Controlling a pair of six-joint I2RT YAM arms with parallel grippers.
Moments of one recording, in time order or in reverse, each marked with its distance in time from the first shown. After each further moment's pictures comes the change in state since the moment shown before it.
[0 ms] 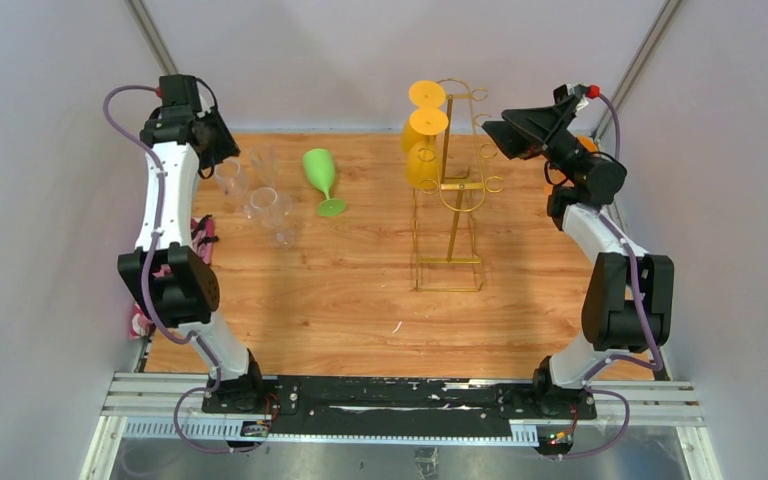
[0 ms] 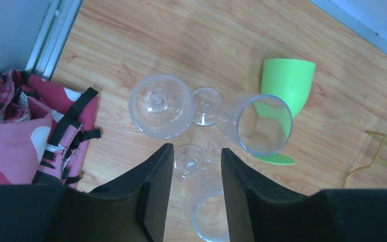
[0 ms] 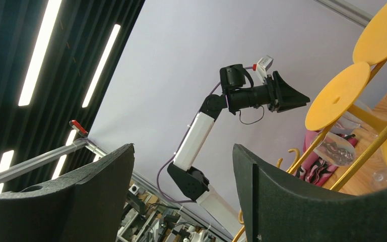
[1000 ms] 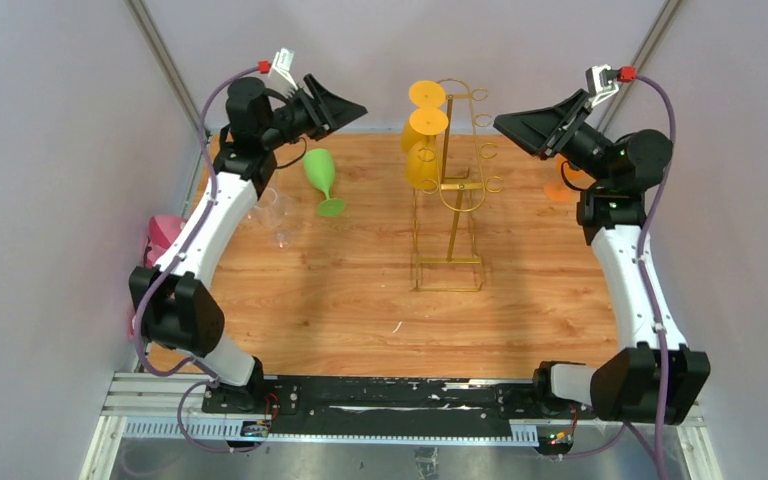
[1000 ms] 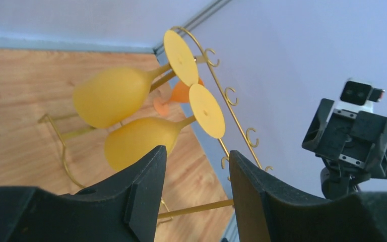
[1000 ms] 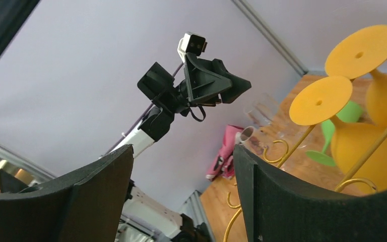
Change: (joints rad) left arm -0.377 -0.214 -0.341 0.930 0.656 -0.504; right arm 0.000 -0.341 0.100 -0.805 -0.058 -0.653
